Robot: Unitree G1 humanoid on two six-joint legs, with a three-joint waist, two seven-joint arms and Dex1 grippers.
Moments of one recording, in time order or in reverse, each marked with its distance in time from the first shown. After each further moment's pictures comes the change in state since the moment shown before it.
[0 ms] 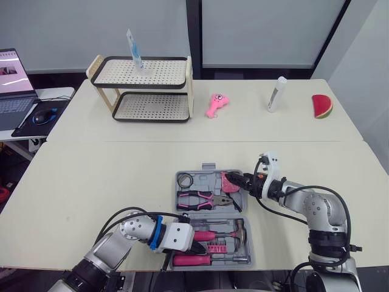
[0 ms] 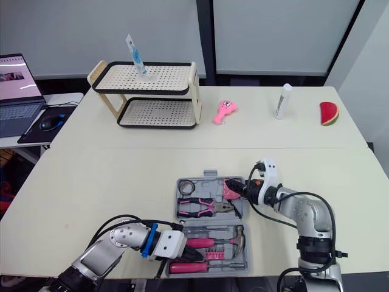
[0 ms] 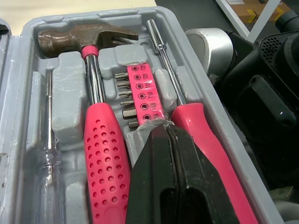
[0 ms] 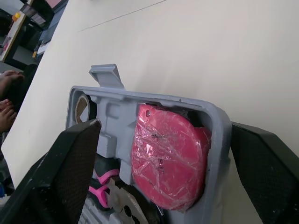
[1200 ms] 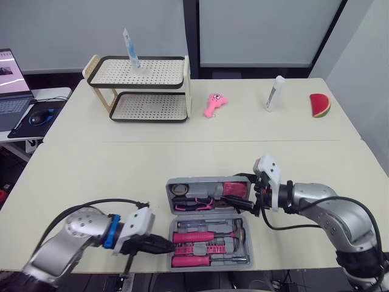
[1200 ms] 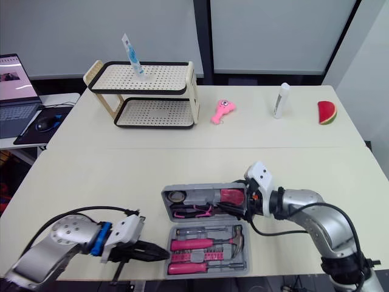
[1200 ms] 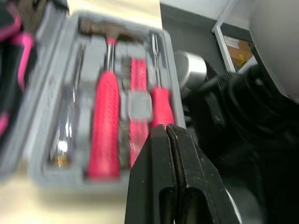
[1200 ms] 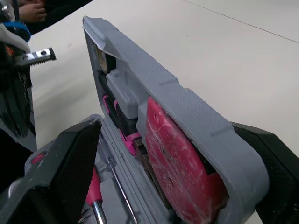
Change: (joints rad) left arm 0.242 0.309 0.380 -0.213 -0.381 0.302 -0.143; right arm 0.128 -0.369 0.267 -0.387 -0.053 -0.284 0.244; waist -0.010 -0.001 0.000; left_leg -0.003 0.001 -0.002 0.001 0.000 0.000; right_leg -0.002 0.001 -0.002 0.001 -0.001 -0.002
